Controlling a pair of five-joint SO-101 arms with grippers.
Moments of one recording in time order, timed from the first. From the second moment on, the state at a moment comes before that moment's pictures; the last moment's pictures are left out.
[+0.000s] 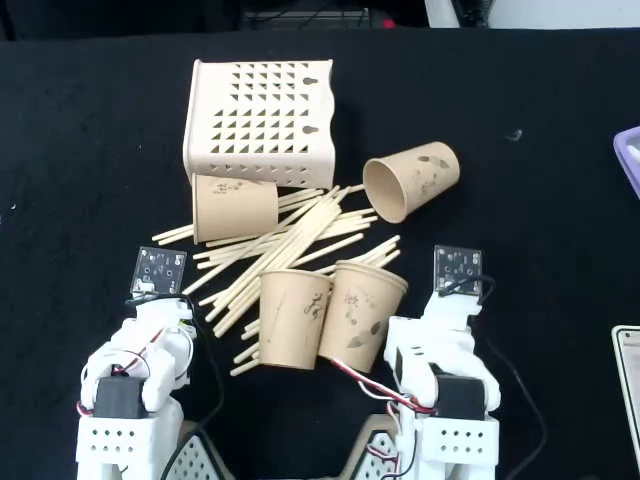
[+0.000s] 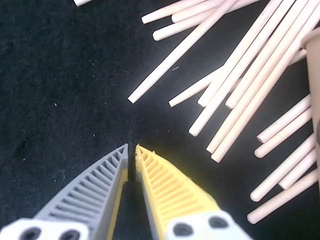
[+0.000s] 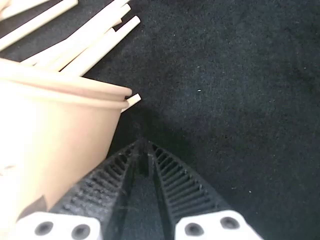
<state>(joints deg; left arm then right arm) -4.0 -104.6 96.0 72.1 -7.7 4.0 -103.3 96.5 74.3 -5.7</state>
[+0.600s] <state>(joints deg) 1.1 -104.6 96.0 72.1 -7.7 -16.6 -103.3 96.5 74.3 -5.7</state>
